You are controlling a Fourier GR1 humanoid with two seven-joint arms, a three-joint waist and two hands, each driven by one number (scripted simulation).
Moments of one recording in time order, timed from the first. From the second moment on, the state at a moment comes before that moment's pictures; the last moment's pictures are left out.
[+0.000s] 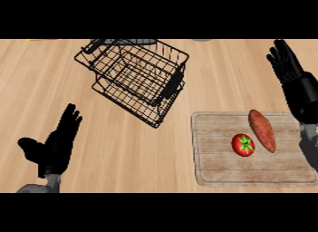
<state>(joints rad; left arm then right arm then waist) -0.03 0.29 -0.20 -1.36 0.39 0.26 -0.10 -0.38 -0.56 0.20 -1.40 -0.38 -0.13 -0.16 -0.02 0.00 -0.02</state>
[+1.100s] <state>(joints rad) 0.06 0.28 -0.29 -1.38 0.18 0.39 -0.01 -0.05 -0.79 -0.21 -1.30 -0.49 -0.12 -0.05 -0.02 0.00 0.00</state>
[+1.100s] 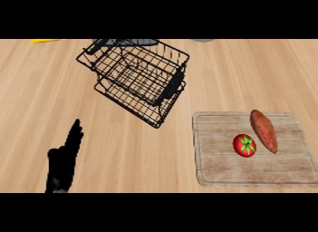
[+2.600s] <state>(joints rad) 0.06 0.25 -0.25 -1.38 0.13 0.34 -0.02 -0.18 -0.90 0.31 -1.71 0.20 0.01 0.89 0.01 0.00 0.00</state>
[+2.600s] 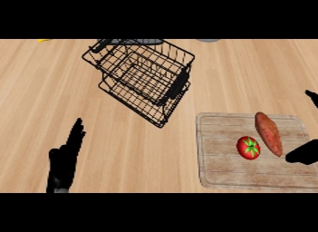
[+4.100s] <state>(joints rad) 0.08 0.19 -0.16 -1.39 0.05 0.26 0.00 -0.32 -0.54 0.22 -1.42 0.43 0.37 0.92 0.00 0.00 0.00</state>
